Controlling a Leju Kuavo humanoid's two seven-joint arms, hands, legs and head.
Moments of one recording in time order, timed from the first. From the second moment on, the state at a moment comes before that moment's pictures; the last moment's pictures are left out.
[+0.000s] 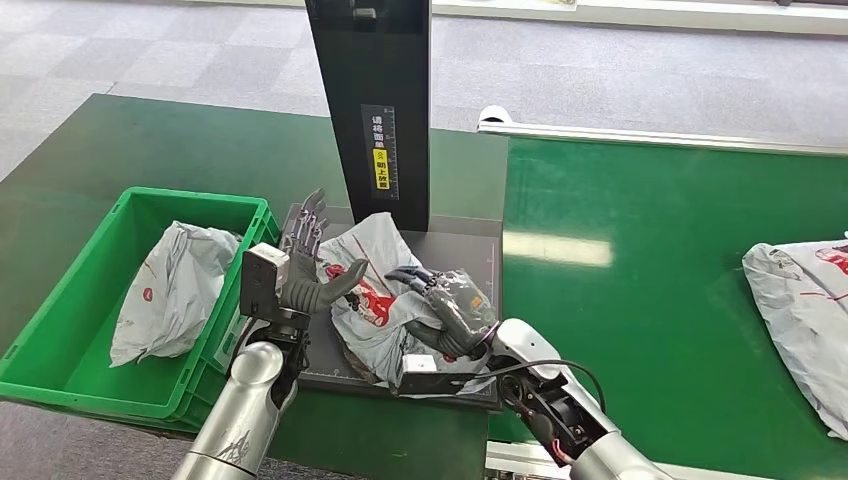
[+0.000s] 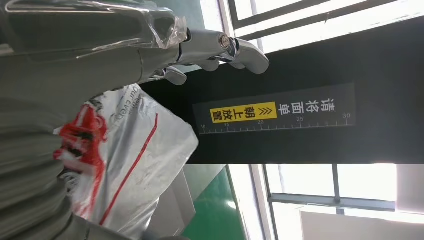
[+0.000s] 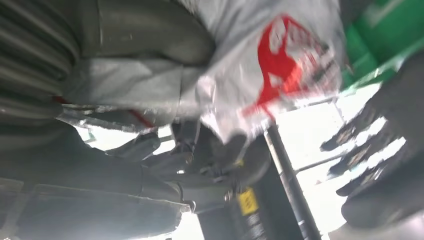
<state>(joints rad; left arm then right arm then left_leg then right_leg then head) -0.39 -0.22 -0.18 -1.07 -0.10 0.04 -0.53 -0.55 0.01 0.76 -0.80 0.72 -0.29 -0.51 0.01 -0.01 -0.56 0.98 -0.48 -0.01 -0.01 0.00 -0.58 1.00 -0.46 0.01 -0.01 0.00</state>
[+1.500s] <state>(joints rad) -0.37 -0.24 -0.27 -1.09 -0.18 -0.15 -0.54 -0.32 0.08 0.11 -1.17 -0.11 0.04 -0.45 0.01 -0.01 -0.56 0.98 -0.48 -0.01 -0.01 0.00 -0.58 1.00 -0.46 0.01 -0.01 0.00</state>
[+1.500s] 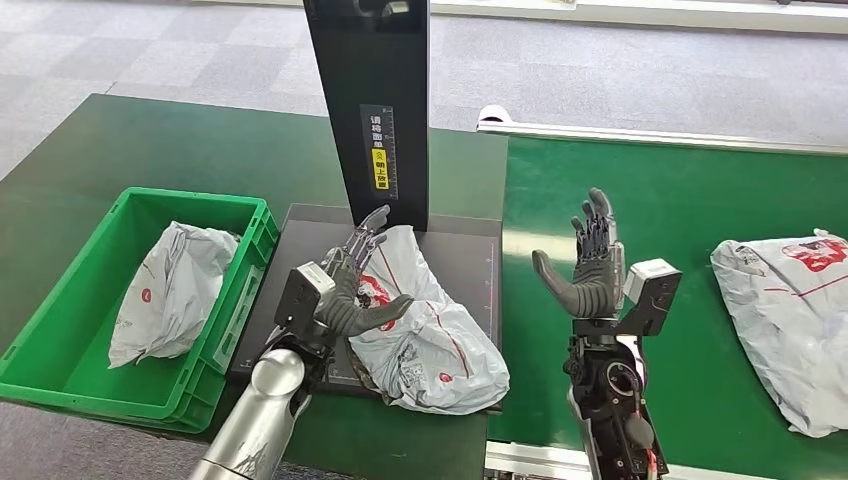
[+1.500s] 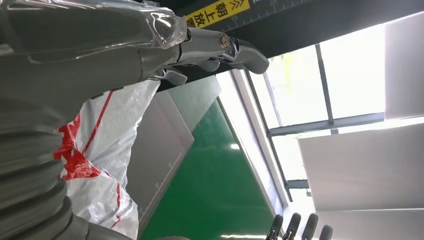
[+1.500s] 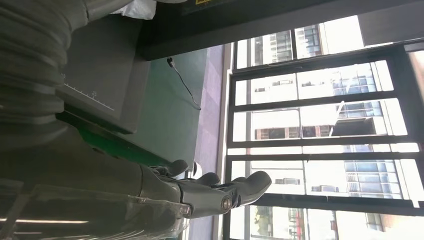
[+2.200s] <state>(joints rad) -0.38 -0.24 -0.31 -1.09 -0.25 -0.14 -0.53 -0.31 0.09 0.09 -1.19 -0.10 0.05 -0.44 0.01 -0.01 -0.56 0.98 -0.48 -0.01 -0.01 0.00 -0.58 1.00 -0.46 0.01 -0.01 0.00</state>
